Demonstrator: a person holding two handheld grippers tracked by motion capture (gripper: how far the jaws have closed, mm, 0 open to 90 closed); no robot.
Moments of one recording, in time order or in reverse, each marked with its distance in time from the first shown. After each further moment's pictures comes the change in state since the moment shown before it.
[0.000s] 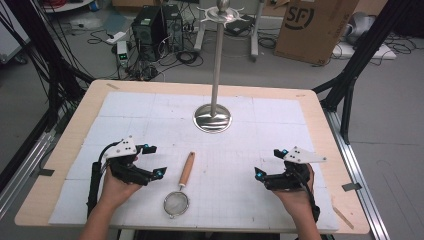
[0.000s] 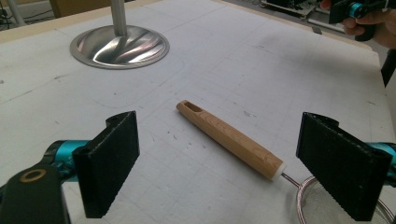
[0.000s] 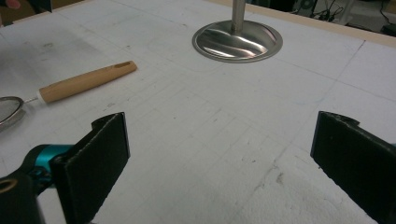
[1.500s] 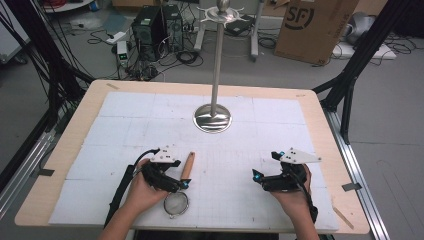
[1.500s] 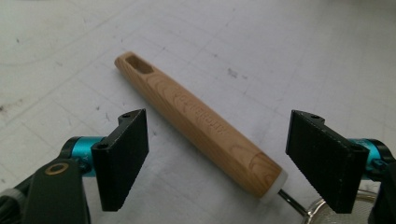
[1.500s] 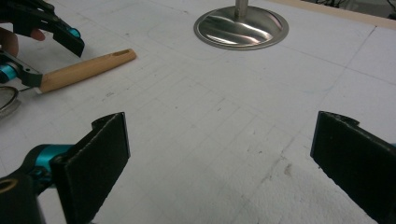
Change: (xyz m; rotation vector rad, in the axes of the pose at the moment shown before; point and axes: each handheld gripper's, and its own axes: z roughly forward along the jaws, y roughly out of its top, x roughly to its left) left arm -0.032 -0.009 0.076 0.290 0.007 -0.005; right arm 0.002 -0.005 0.007 0.037 0.004 0.001
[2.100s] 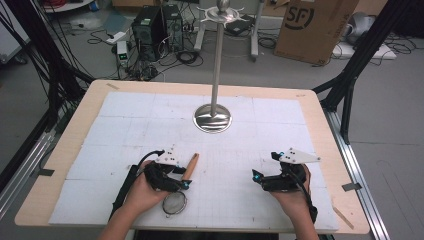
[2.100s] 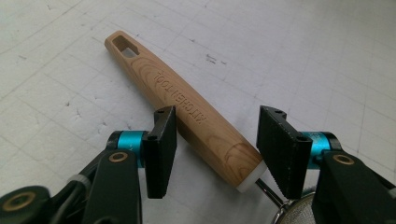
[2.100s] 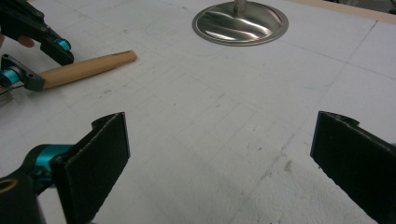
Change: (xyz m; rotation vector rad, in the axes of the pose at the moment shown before) left arm -0.007 0.008 -0.002 0.067 -0.055 0.039; right arm 0.000 -0.001 0.002 0.014 0.000 0.012
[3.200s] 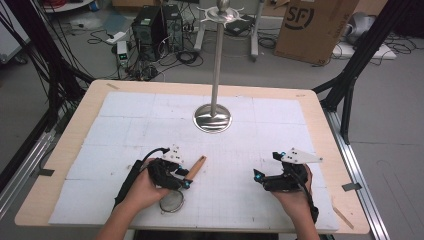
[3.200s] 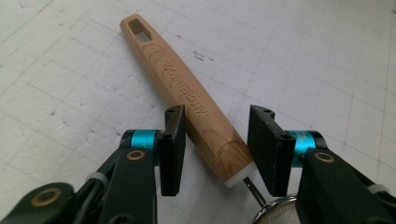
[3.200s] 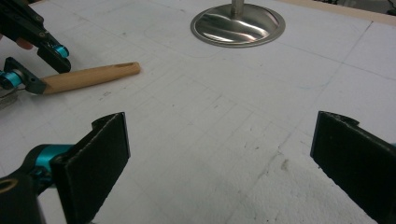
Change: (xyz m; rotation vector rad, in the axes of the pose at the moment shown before) left arm 0.000 0.015 0.003 0.088 -0.039 0.036; right arm -0.002 0.000 -0.003 -0.009 -0.003 0.010
